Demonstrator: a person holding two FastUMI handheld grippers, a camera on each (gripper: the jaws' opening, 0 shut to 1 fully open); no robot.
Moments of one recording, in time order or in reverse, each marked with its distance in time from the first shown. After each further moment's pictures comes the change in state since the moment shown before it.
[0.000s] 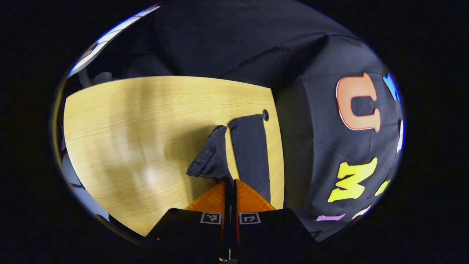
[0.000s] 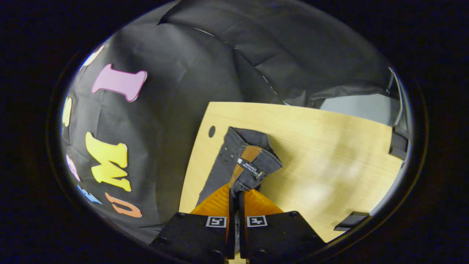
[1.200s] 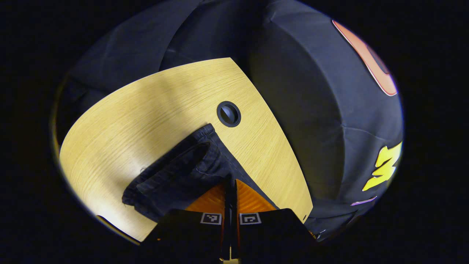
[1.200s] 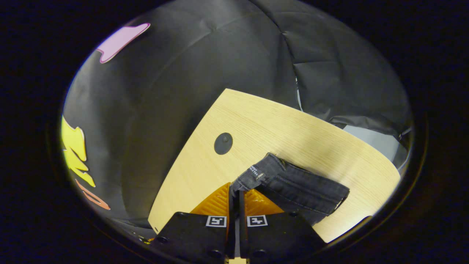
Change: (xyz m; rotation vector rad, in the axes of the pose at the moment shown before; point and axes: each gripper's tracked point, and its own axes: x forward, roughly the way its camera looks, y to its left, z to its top) left arm 0.240 -0.082 0.056 0.326 0.163 0.081; right arm 0.227 0.057 0.043 -0.229 0.051 -0.167
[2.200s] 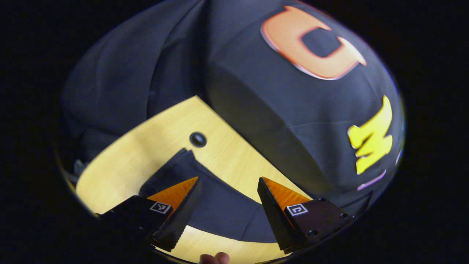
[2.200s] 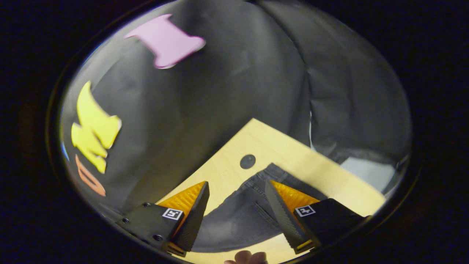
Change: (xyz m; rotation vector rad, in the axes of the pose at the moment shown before) left arm -0.141 -0.096 0.001 0.350 -0.292 -0.070; right arm -0.144 0.059 0.021 -0.355 -0.277 0.128
